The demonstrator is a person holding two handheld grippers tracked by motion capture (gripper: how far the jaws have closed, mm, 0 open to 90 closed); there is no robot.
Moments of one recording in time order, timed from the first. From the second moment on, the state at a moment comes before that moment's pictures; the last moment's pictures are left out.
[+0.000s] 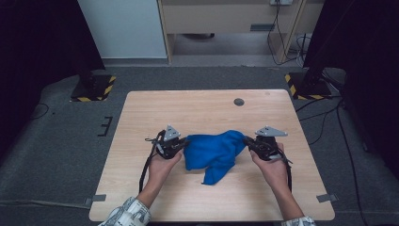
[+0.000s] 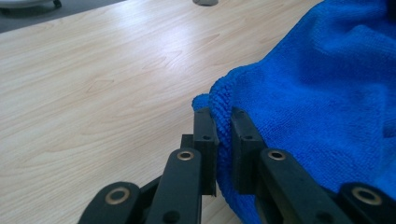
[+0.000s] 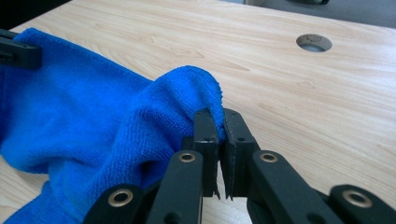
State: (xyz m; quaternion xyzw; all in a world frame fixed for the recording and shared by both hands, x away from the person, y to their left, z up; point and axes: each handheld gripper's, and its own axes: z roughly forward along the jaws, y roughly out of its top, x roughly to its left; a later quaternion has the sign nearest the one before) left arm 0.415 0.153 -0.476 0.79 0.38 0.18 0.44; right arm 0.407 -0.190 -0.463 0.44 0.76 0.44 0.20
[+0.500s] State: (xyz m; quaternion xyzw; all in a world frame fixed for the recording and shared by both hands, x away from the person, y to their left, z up) left arm 0.414 0.160 -0.451 0.77 0.38 0.18 0.47; right arm 0.402 -0.192 -0.444 0.43 0.75 0.45 0.22
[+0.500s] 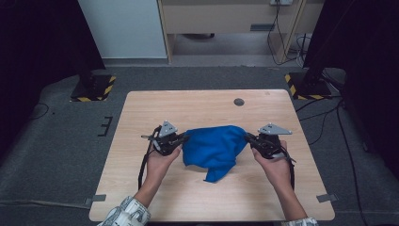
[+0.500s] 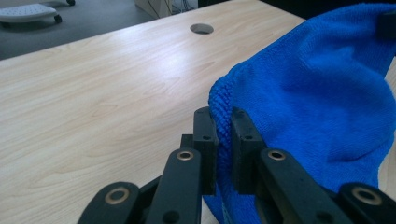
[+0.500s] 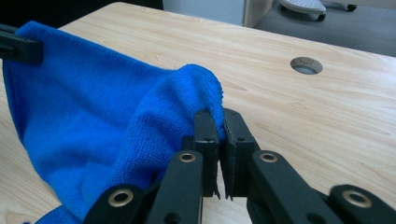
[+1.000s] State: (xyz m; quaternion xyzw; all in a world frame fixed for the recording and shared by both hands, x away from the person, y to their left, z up) left arm 0.411 0.170 -0.434 0.76 0.38 0.19 0.49; right arm 0.397 -0.198 -0.427 0.43 0.74 0.47 0.23
